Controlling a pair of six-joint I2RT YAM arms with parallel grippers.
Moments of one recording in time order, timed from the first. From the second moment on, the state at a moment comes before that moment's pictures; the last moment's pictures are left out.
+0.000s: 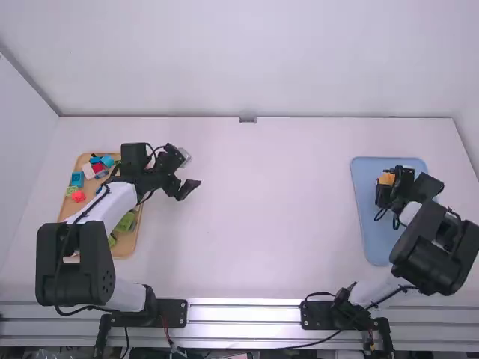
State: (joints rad) left arm 0.11 1.54 0.86 -0.18 0.66 0.68; right arm -0.60 1.81 0.80 0.13 -0.29 -0.40
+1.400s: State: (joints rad) left arm -0.10 0.80 0.80 -0.29 -0.08 0.14; right arm 0.00 1.15 1.03 -0.52 -0.04 -0.34
